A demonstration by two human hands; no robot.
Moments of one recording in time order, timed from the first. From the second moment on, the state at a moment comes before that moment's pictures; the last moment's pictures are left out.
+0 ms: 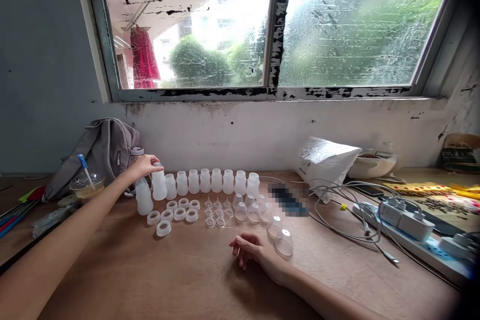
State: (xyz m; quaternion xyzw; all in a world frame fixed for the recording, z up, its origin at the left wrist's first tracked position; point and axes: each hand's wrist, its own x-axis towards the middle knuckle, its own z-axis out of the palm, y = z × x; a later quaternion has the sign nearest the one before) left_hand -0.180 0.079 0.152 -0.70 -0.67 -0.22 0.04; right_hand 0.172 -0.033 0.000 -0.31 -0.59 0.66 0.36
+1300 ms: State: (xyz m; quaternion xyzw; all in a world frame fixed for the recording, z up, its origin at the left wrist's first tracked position) left_hand -0.141 0.045 0.068 -0.79 -0.55 -0.20 0.21; right_hand 0.168 -0.015 -0.012 -0.45 -0.75 0.30 0.38
